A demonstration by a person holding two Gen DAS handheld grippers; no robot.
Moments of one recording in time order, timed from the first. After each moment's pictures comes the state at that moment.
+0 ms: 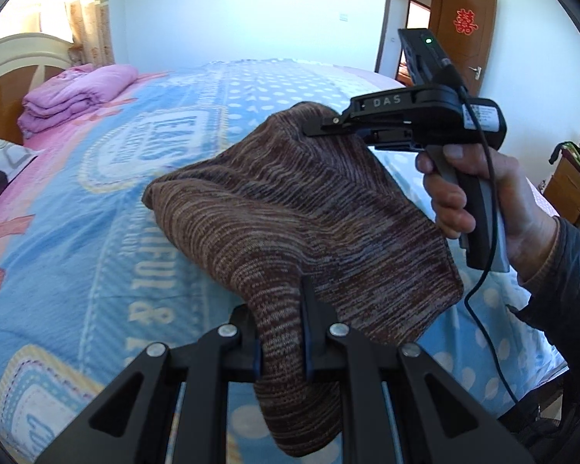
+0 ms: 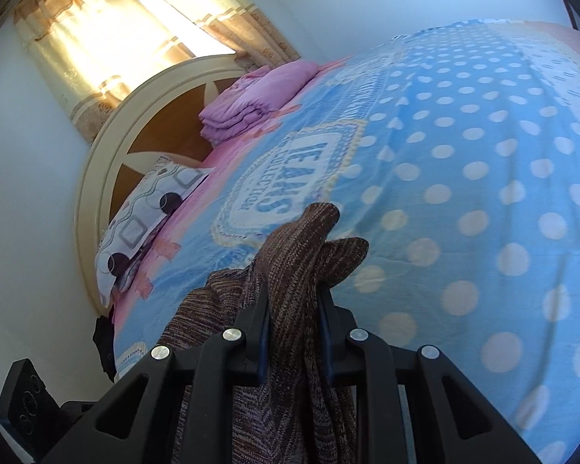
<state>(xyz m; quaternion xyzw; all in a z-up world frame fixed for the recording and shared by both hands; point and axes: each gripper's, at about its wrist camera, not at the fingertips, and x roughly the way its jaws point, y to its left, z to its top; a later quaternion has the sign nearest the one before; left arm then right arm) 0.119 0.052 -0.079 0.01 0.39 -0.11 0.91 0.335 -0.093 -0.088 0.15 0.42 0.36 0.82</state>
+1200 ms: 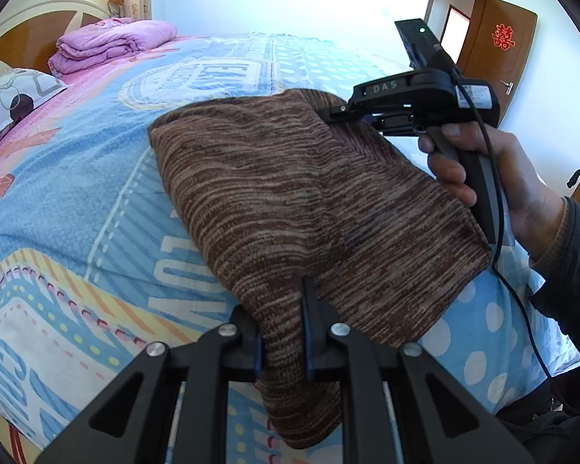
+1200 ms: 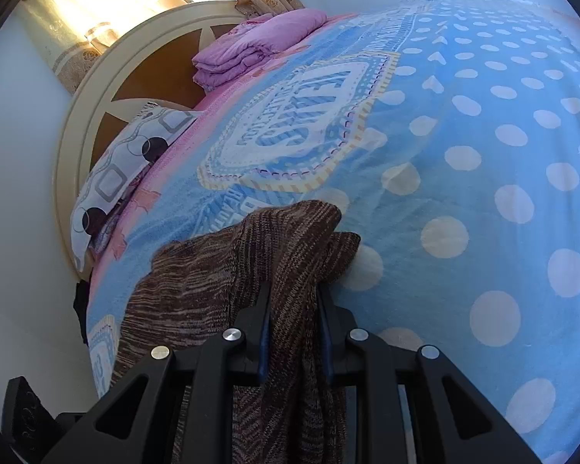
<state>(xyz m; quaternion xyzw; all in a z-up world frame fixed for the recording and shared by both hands) 0.089 0.092 -0.133 -0.05 0.43 -0.07 0.90 0.342 -0.019 -0.149 0.10 0.48 0.36 0.80</state>
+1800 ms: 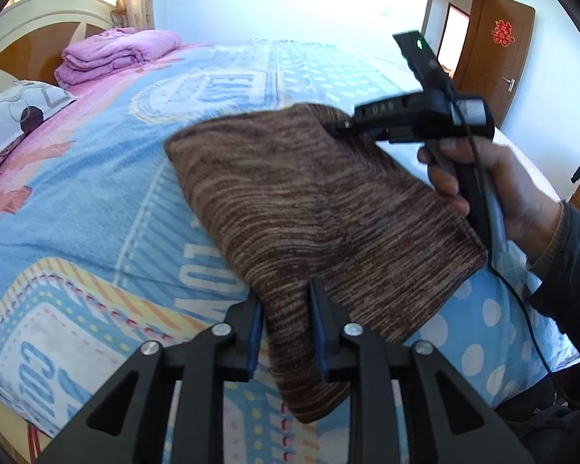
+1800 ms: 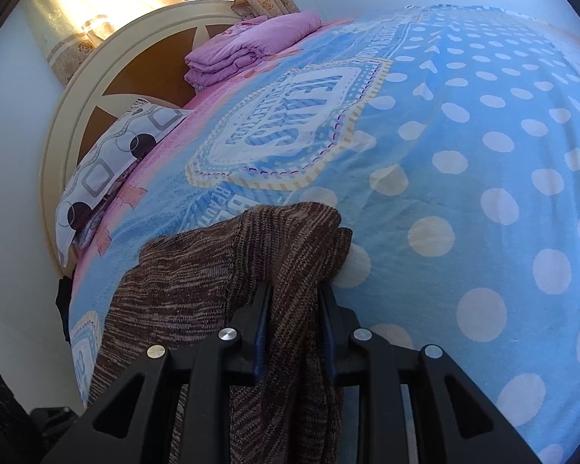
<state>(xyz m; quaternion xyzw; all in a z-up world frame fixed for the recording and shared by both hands) 0.075 0.100 -0.112 -0.04 0.42 -0.05 0.90 0.333 -0.016 -0.144 0.06 0.47 0.34 0.82</state>
